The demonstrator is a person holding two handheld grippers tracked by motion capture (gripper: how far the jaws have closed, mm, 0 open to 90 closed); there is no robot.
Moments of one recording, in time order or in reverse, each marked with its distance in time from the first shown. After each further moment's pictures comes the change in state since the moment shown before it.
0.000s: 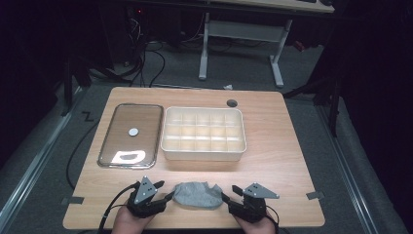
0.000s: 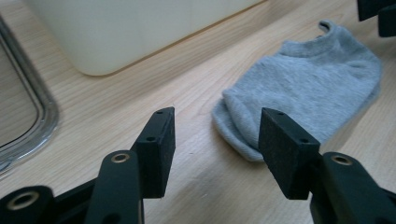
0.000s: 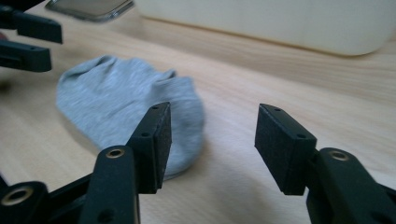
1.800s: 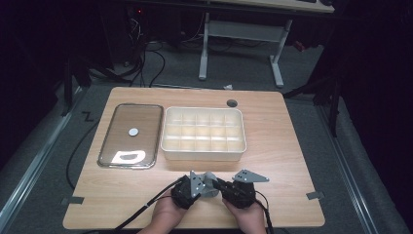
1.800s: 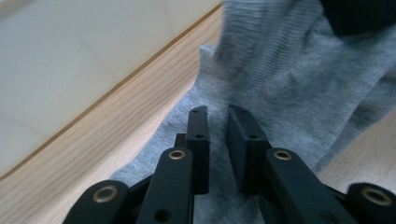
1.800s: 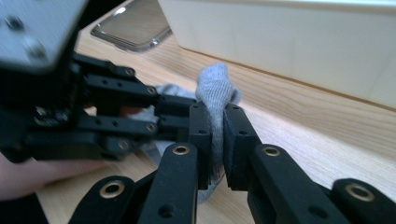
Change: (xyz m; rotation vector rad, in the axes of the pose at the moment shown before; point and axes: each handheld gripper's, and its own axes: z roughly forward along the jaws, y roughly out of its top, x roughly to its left) left arm -0.064 0.047 0.092 0.114 0.123 0.199; right arm 0.005 0.039 0.021 -0.025 0.135 0.013
